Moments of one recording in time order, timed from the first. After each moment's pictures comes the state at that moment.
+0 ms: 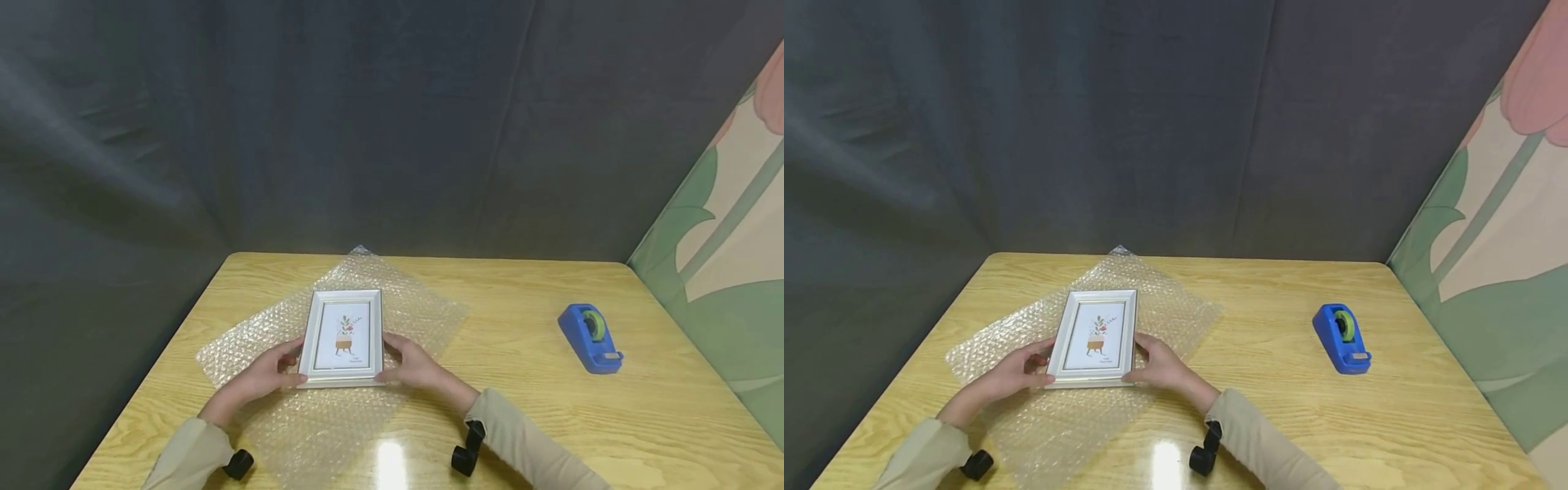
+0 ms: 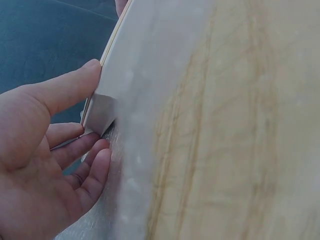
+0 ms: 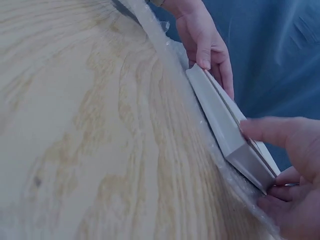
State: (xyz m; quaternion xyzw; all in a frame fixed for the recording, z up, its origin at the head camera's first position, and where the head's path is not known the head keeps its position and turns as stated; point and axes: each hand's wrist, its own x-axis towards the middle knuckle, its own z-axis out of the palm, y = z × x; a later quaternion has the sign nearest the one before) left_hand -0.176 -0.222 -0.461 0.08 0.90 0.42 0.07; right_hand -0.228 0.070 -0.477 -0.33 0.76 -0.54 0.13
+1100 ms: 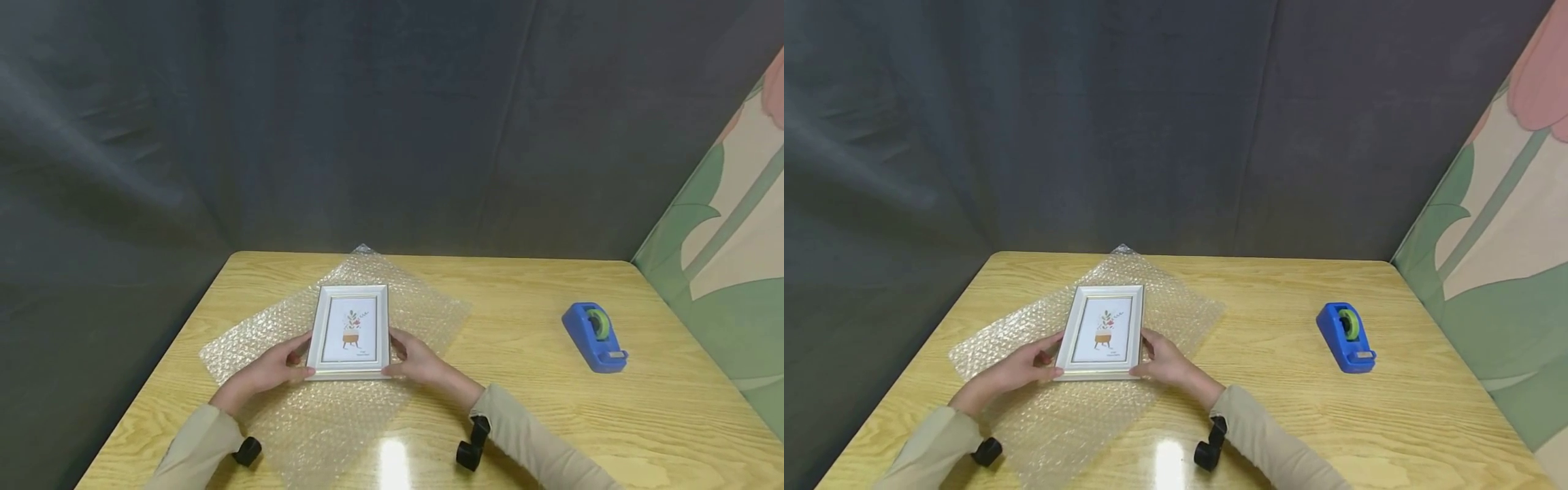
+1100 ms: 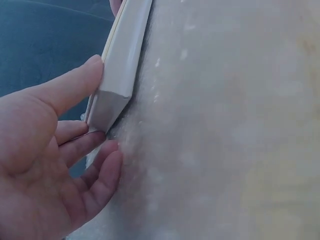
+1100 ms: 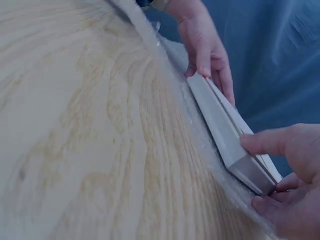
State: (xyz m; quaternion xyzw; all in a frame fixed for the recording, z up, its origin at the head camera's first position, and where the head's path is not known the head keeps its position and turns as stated) left_hand -0.183 -0.220 -0.454 0.10 0.92 0.38 0.10; right_hand -0.232 0.070 -0.477 -0.30 0.75 -0.56 0.16
